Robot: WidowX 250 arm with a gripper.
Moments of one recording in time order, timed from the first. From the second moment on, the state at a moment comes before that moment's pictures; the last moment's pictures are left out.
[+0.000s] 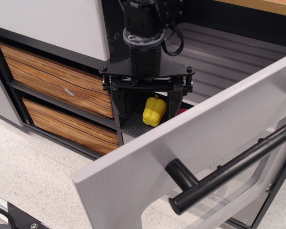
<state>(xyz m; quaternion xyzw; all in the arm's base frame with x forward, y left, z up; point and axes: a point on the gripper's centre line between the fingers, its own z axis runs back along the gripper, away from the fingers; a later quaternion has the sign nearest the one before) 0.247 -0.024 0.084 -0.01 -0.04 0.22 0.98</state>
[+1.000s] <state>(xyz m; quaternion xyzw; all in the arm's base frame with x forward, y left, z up) 0.226 -0.081 0.152 -0.05 -0.03 0.35 0.93</state>
